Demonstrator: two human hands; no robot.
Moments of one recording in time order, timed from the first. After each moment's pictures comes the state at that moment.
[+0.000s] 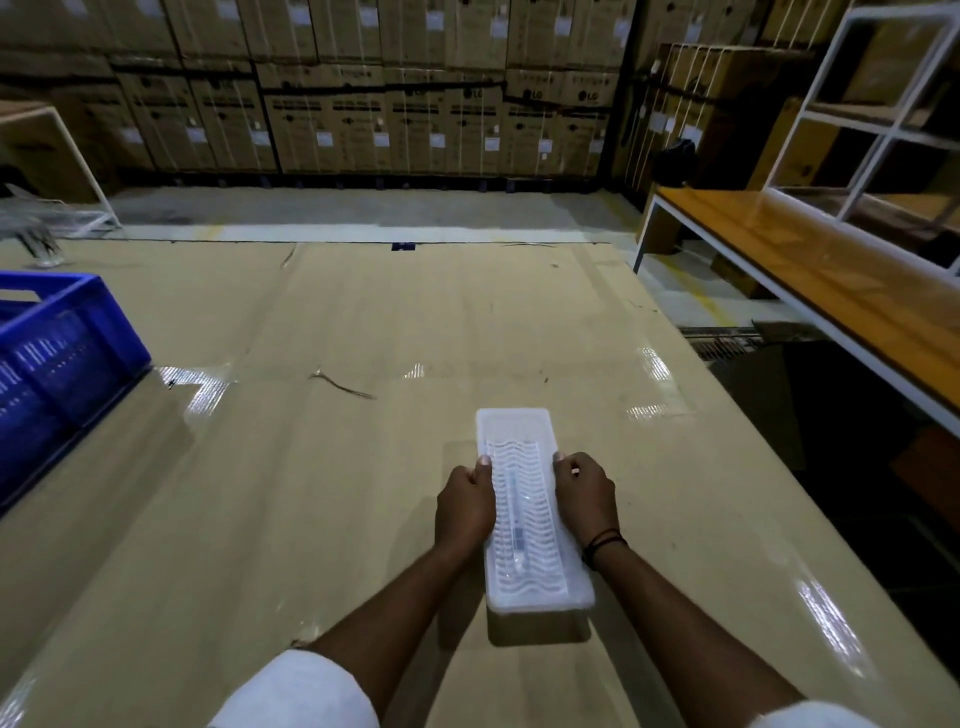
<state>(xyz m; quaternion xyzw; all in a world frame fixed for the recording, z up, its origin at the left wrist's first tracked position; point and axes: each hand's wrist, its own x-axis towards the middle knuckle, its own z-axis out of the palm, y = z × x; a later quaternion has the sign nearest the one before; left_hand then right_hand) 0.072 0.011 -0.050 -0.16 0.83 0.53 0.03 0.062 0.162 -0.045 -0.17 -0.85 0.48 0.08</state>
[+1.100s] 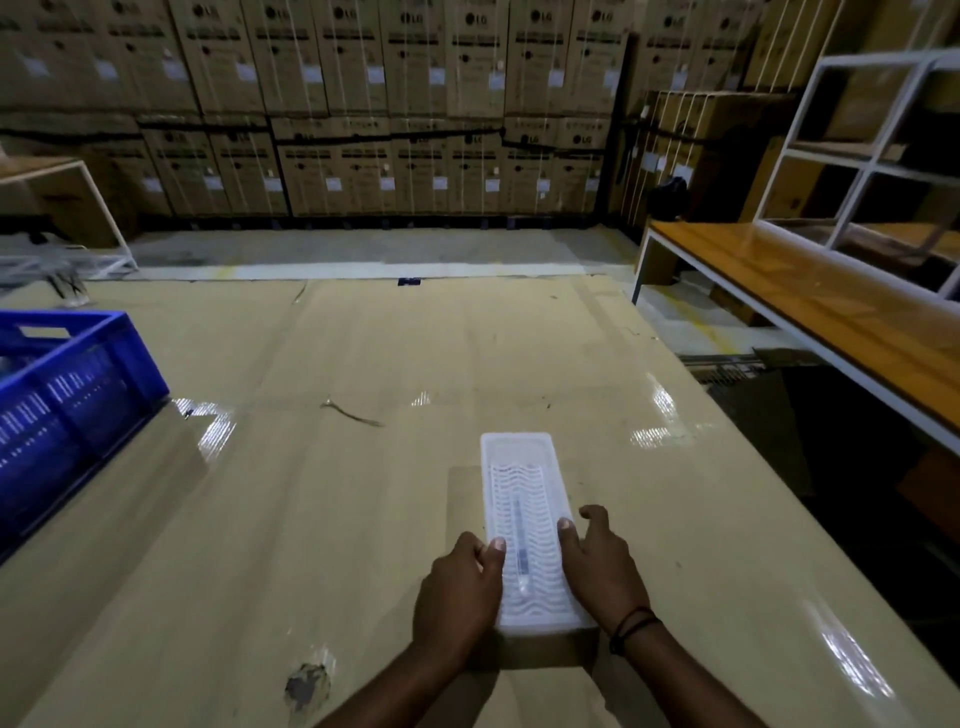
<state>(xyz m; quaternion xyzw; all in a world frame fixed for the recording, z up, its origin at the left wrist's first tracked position) 0.157 -0.010 -0.037 -0.09 0.92 0.39 0.02 0.126 0.165 -0.044 -0.14 -0.91 0.38 0.01</state>
